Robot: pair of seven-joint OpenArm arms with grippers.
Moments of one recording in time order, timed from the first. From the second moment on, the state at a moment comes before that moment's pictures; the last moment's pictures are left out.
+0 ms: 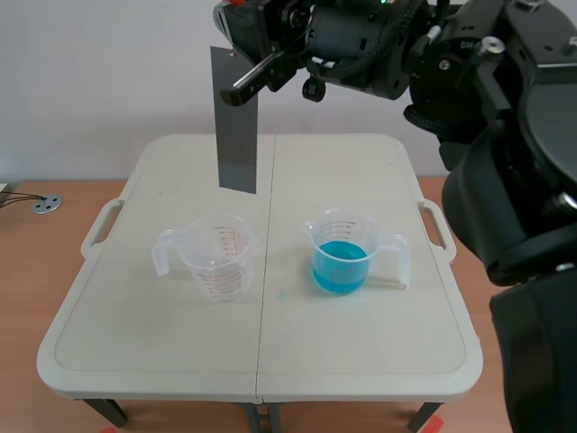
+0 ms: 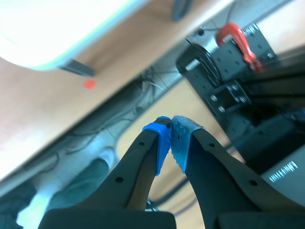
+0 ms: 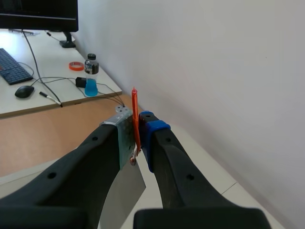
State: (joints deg) left arm 67.8 -32.4 -15.0 119.7 -12.9 -25.5 15.7; right arm 13.8 -0.5 -9.1 97.0 3.9 45.3 -11.3
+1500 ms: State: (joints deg) left arm 10.5 -31.7 11.4 111.6 -12.5 -29.4 18.7; right arm 4.8 3.0 7.1 103.4 5.0 45.4 -16.1
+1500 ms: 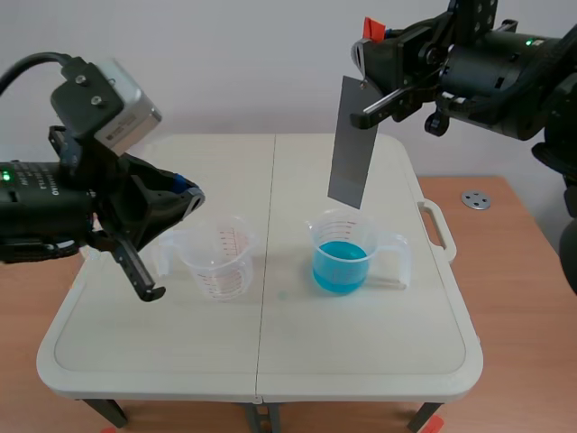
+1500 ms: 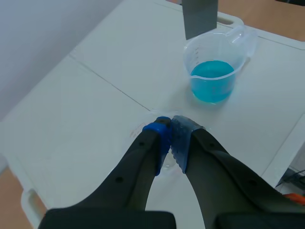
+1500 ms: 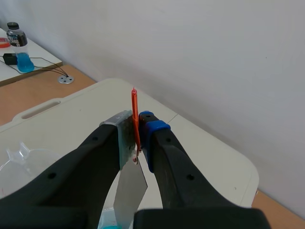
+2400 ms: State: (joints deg) left arm -9.1 -16.6 29.5 89.7 -2.4 -26.4 18.2; right arm 4.8 3.0 7.1 103.4 7.0 45.4 -16.1
